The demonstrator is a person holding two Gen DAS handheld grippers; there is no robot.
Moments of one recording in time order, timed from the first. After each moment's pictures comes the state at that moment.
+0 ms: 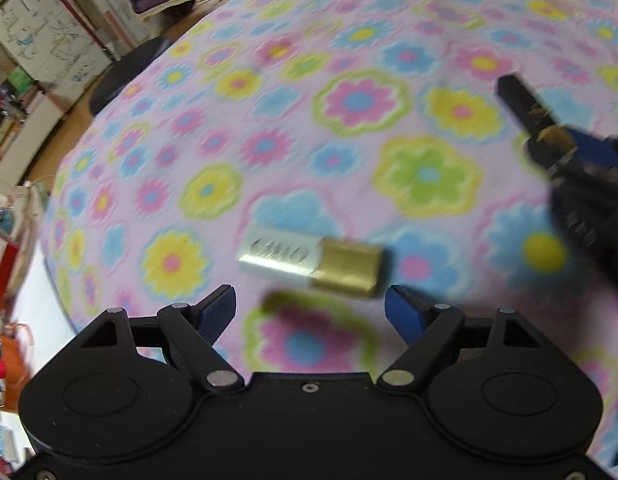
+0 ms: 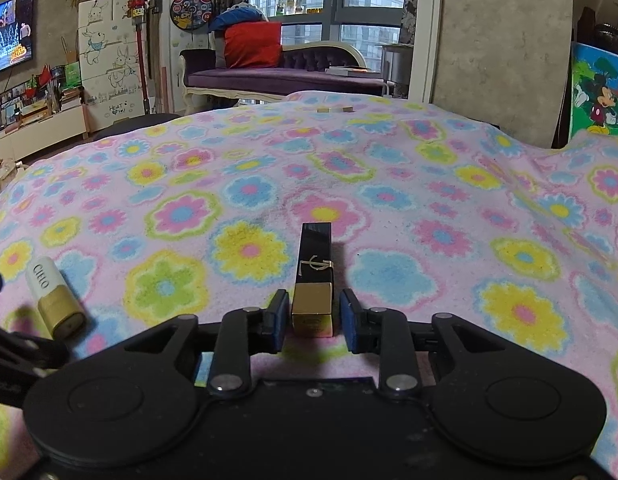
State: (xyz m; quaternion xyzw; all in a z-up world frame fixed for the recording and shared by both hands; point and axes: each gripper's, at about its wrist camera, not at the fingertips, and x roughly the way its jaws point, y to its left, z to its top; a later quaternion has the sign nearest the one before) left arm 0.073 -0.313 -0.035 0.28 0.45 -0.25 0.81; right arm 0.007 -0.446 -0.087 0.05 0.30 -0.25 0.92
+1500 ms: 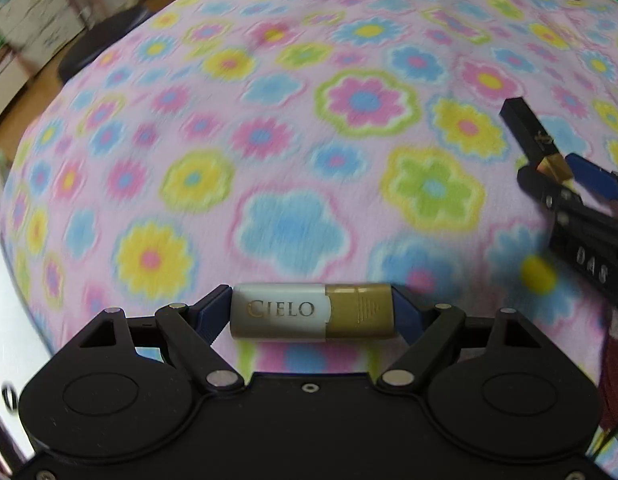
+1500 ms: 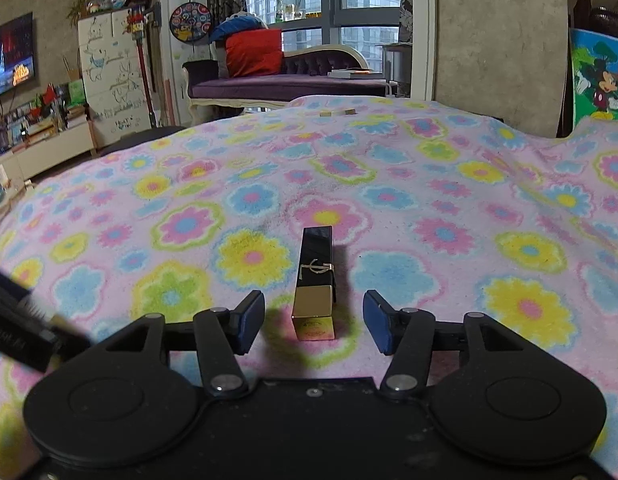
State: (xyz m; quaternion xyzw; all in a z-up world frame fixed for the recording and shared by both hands) left arm 0.099 -0.294 -0.041 0.22 0.51 -0.28 0.79; right arm 0.001 -0.453 -0.087 0.08 0.29 -0.23 0.92
